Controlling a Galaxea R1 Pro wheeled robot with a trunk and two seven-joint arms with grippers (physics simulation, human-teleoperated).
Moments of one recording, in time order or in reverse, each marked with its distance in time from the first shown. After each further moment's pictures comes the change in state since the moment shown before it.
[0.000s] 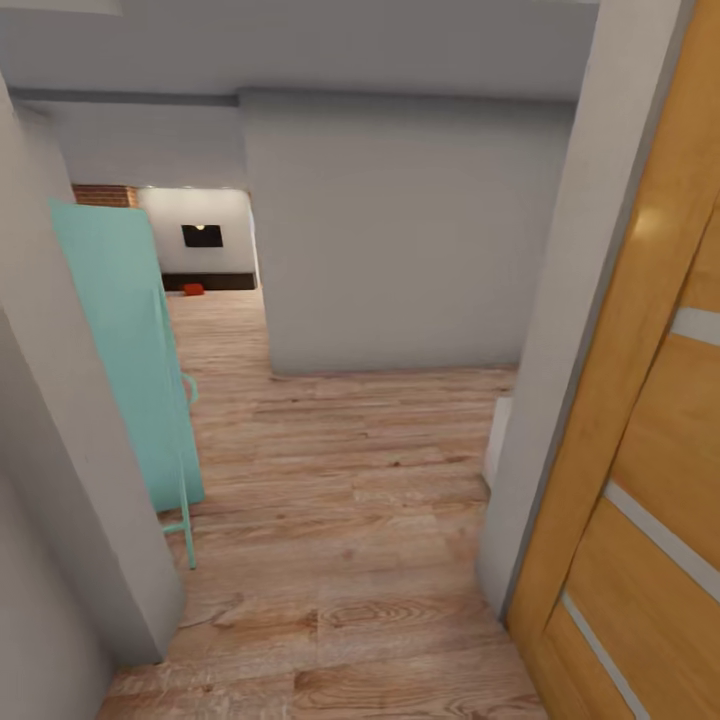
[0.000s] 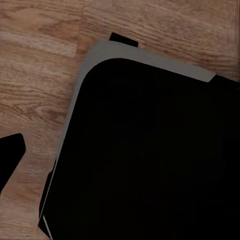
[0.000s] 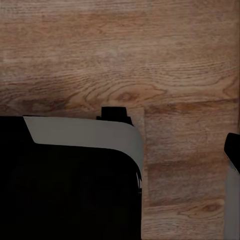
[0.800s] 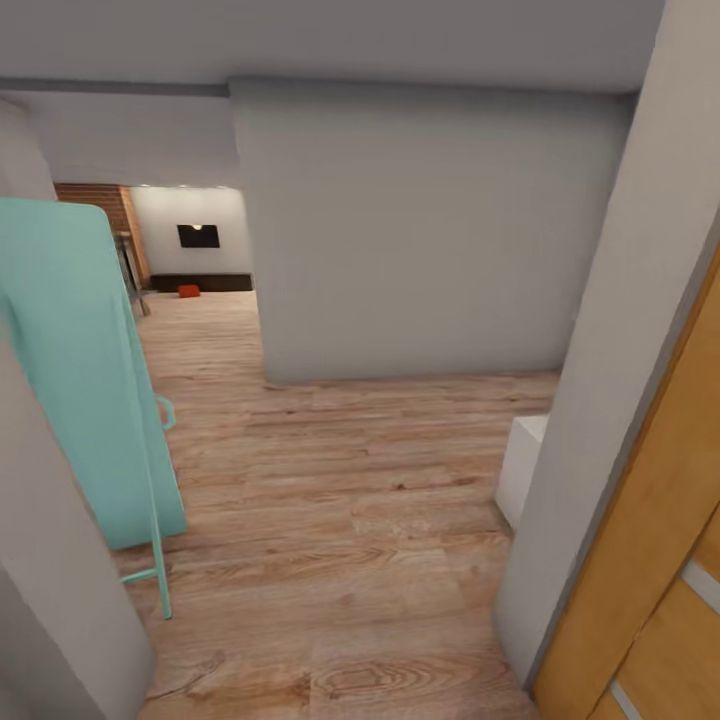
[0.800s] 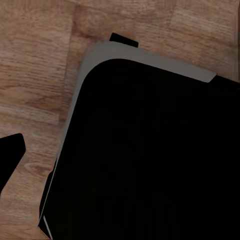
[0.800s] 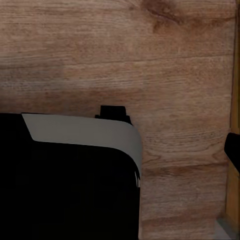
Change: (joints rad) left arm 0.000 0.000 0.000 0.000 0.001 -0.001 0.000; right arm 0.000 0.001 0.006 0.000 0.011 0.005 -0.005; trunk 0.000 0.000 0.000
